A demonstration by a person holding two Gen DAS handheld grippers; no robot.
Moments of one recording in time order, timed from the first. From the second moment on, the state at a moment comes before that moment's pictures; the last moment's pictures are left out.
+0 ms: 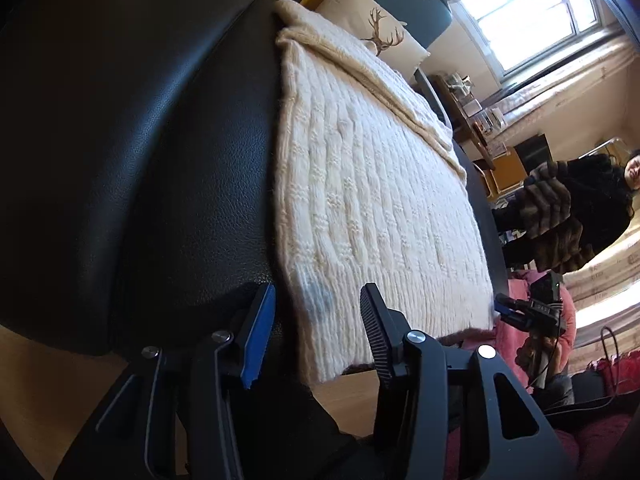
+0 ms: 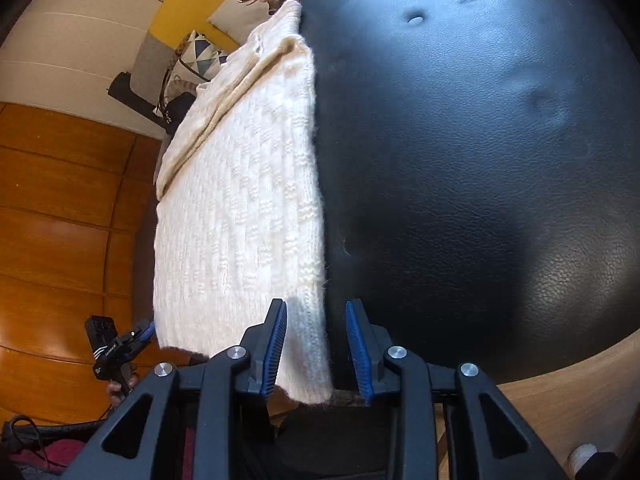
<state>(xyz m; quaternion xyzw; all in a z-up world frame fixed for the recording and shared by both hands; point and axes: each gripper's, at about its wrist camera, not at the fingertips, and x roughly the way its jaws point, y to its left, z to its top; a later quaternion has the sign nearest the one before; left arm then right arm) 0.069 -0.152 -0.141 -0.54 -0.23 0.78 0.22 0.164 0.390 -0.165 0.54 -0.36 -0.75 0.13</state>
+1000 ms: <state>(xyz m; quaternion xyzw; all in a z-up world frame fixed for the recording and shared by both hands) 0.084 -0.162 -0.166 -0.55 -0.37 0.72 0.22 0.151 0.366 -0.108 0.47 -0.28 -0.83 0.07</state>
